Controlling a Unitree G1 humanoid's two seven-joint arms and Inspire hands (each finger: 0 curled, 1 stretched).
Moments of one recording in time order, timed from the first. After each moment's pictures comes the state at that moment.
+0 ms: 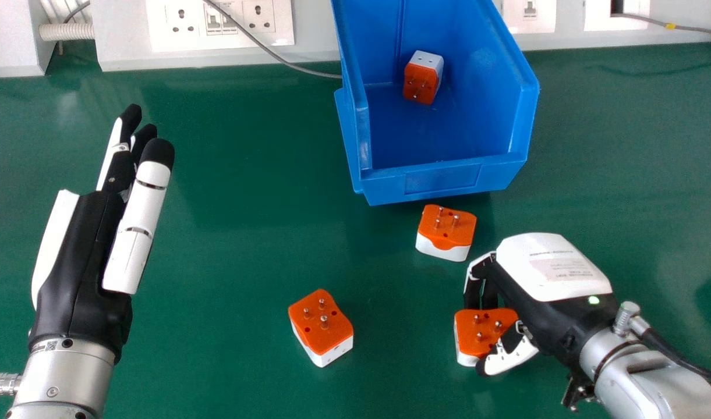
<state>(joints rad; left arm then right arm) 0.26 0.18 0.20 -0.64 0.00 0.26 -0.13 -0.07 -0.51 0.33 -0.05 -0.87 0.06 0.17</state>
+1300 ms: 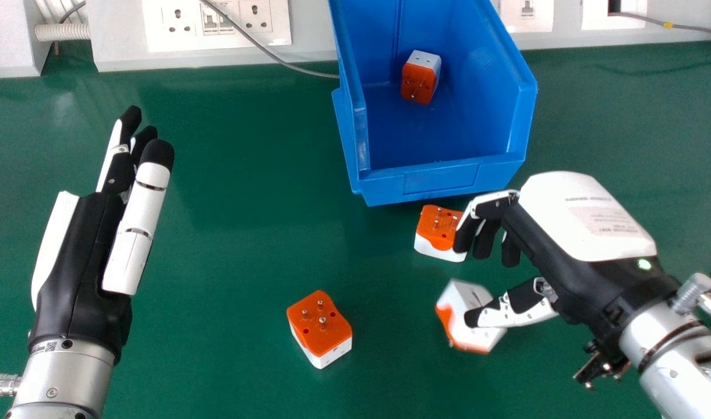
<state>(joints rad) 0.26 0.17 0.20 -0.64 0.00 0.26 -0.13 0.05 -0.48 0.15 -0.57 -0.78 0.13 0.34</state>
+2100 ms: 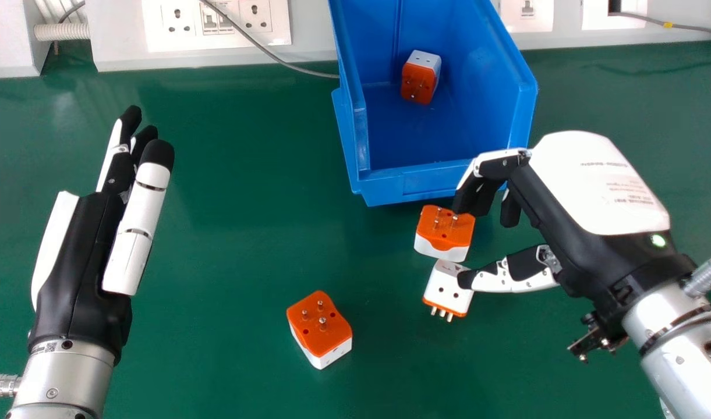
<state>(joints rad) 0.26 0.17 0.20 -0.64 0.00 0.25 -0.13 0.02 -0.44 0.13 -0.57 -0.80 0.12 0.30</state>
